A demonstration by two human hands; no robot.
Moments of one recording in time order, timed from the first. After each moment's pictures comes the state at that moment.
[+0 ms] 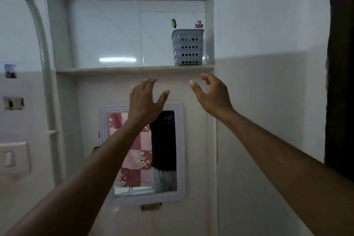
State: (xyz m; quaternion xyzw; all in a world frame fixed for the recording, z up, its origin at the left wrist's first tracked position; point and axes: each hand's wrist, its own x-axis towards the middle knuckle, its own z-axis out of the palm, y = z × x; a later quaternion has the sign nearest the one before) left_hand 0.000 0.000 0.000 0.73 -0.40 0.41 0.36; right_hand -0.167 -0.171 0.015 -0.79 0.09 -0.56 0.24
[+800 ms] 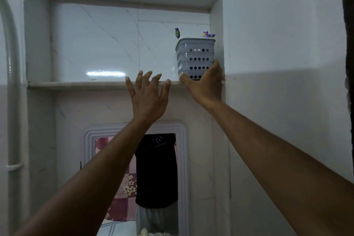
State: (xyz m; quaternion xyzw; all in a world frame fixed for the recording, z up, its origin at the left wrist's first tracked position) left_hand 0.064 -0.057 0.068 0.71 -0.35 0.49 0.38; right_hand -0.053 -0.187 0.101 -0.69 0.16 -0.66 0.24
